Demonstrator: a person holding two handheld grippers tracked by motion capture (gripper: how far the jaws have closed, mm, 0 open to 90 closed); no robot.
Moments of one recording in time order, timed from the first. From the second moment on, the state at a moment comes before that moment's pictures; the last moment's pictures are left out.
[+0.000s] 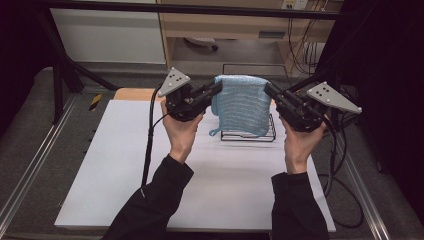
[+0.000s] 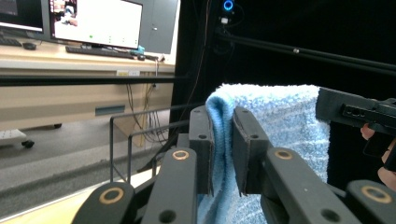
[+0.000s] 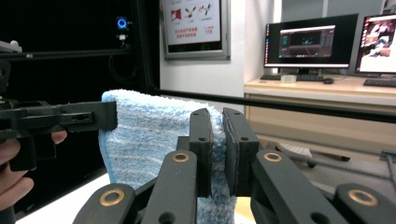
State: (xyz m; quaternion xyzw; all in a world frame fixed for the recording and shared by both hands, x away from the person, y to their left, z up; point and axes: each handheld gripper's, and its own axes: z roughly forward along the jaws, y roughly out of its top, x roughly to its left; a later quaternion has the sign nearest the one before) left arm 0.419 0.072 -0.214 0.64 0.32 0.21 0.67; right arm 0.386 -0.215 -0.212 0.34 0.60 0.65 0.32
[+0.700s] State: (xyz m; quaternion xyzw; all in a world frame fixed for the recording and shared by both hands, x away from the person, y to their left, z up) left arm 0.441 0.050 -0.165 0.63 0.30 0.22 0.68; right arm 0.411 -0.230 -0.169 0.34 0.57 0.66 0.36
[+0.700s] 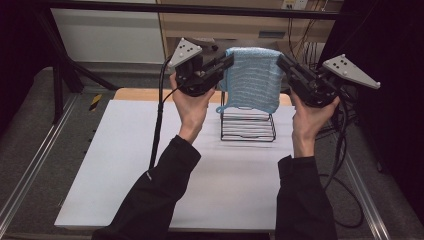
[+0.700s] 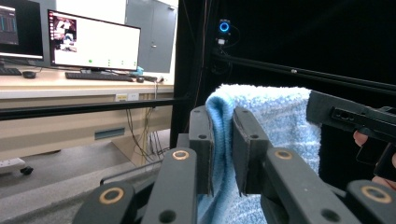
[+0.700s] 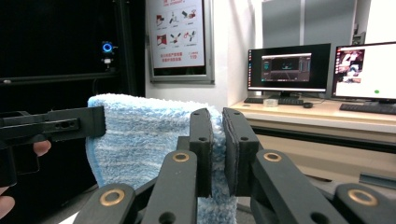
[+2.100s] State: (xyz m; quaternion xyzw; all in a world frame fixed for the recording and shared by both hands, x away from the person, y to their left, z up) left arm 0.525 0.036 -0.150 0.64 0.31 0.24 0.66; right arm 0.507 -0.237 -0.157 0.36 0.57 0.65 0.36
